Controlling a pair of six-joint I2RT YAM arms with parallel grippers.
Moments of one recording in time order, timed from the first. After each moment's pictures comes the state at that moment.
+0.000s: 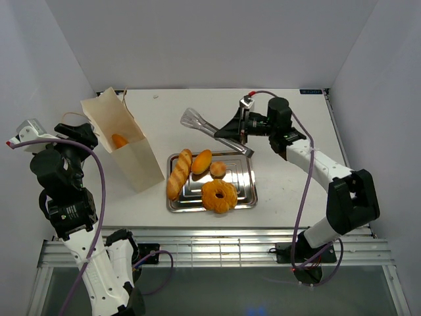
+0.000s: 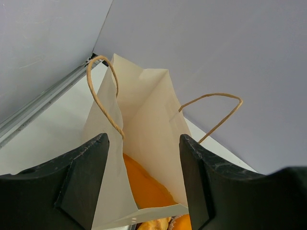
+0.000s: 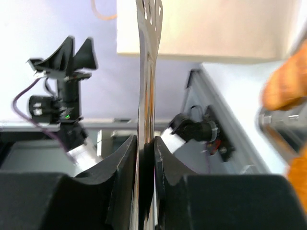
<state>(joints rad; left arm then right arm) 0.41 0.66 1.18 -0.52 0.08 -0.53 0.46 1.54 1.11 0.32 -1.01 1.31</state>
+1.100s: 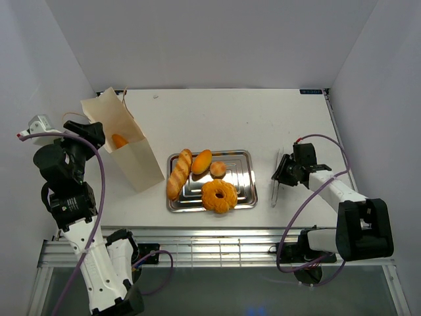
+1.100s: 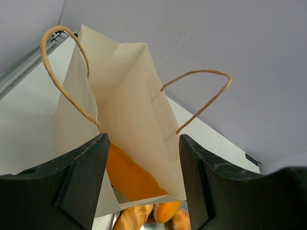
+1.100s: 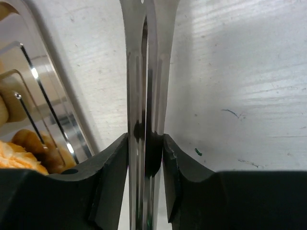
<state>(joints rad) 0.41 0.69 1.12 -0.48 0.24 -0.58 0.14 1.28 0.64 -0.31 -0.14 0.49</state>
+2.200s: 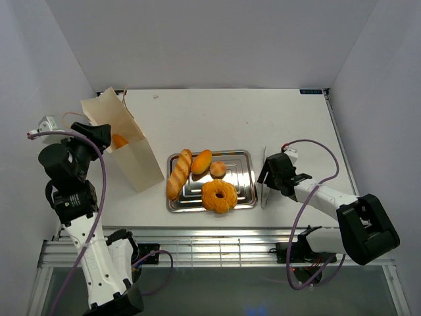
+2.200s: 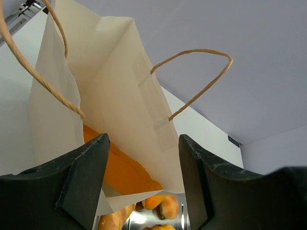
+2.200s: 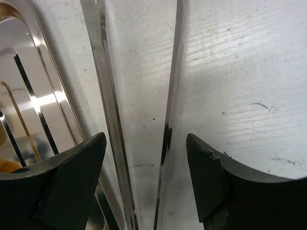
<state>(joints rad) 0.41 0.70 1.03 -0.42 0.34 -0.63 0.45 1.27 0.51 -0.13 0.24 0.66</state>
